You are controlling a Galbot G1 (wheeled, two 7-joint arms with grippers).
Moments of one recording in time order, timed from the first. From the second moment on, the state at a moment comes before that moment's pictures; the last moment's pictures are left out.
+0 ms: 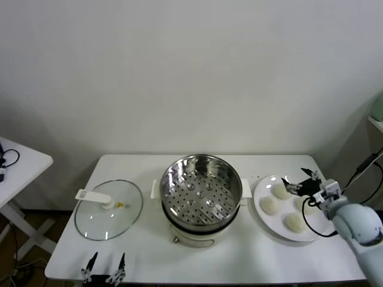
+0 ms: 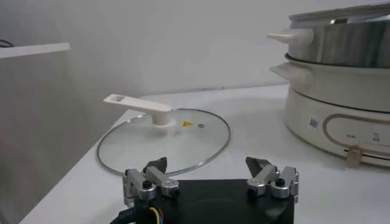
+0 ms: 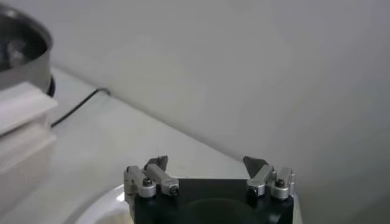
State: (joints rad) left arm 1.85 -1.53 -0.71 -1.92 -0.05 -0.11 0.11; right arm -0.95 0.61 0.30 1.68 0.25 -0.48 -0.34
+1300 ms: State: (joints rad) left arm 1.88 -1.55 -0.71 -1.92 -0.04 -0.12 0.11; right arm 0.33 0.82 -1.22 0.86 0.08 -0.04 -1.10
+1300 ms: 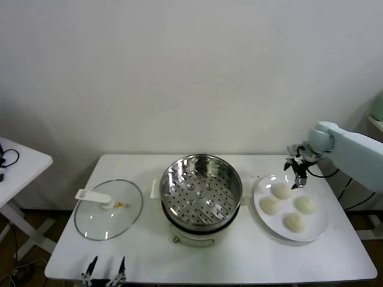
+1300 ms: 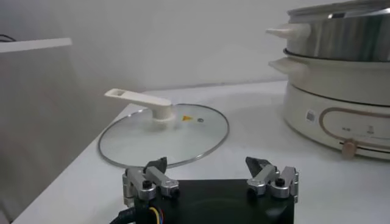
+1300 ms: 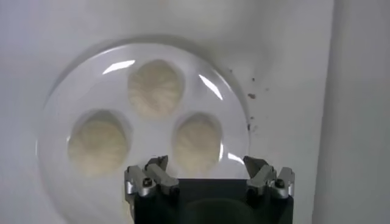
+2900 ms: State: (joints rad) left arm 1.90 -1.58 -0.72 -1.92 0.01 -0.13 0.08; right arm 0.29 0.89 -1.10 0.76 0.04 0.13 -1.14
